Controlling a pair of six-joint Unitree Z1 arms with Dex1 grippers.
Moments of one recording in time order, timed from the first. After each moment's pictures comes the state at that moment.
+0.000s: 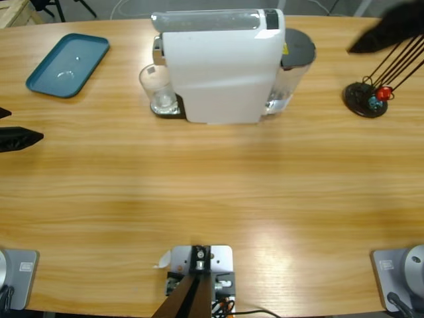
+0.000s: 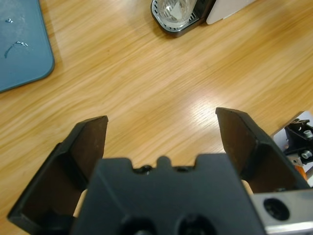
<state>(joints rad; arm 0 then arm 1) -0.69 1.07 -0.87 0.66 -0.03 -0.07 0.67 1.52 -1.60 1.05 -0.06 -0.05</state>
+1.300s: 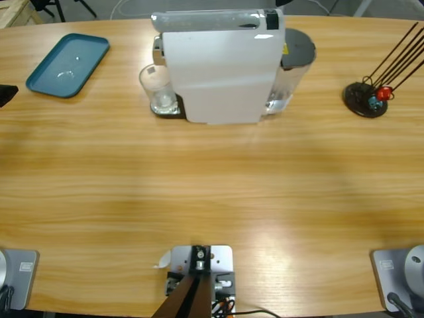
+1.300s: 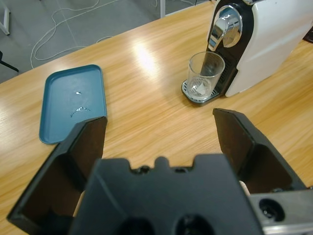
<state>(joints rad) -0.69 0.88 -0.62 0.19 0.13 -0.02 0.65 1.95 -2.13 1.22 -0.08 -0.09</state>
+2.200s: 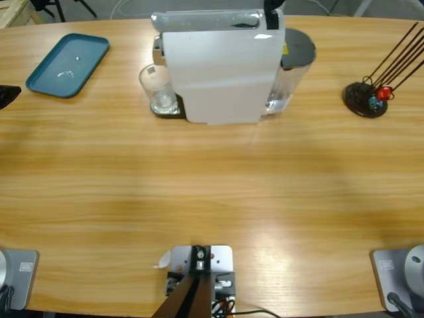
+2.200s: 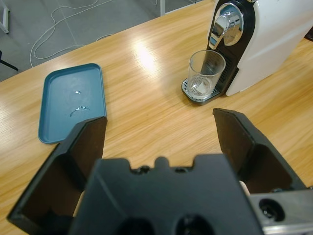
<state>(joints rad) -0.69 0.89 -0.62 0.19 0.13 -0.02 0.67 2.00 -2.17 1.23 -0.08 -0.09</state>
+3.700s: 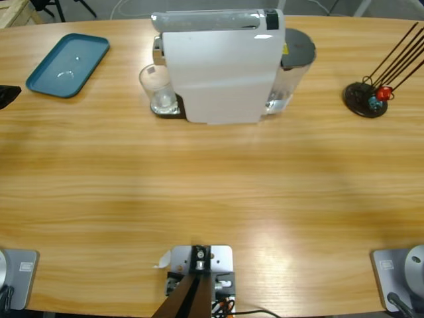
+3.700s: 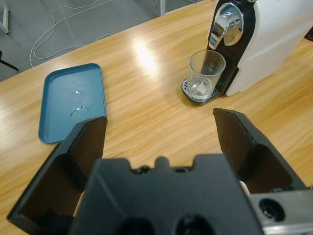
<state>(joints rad) -0.69 0.89 -0.62 0.19 0.13 -0.02 0.68 1.93 -2.23 1.30 -0.20 -0.08</state>
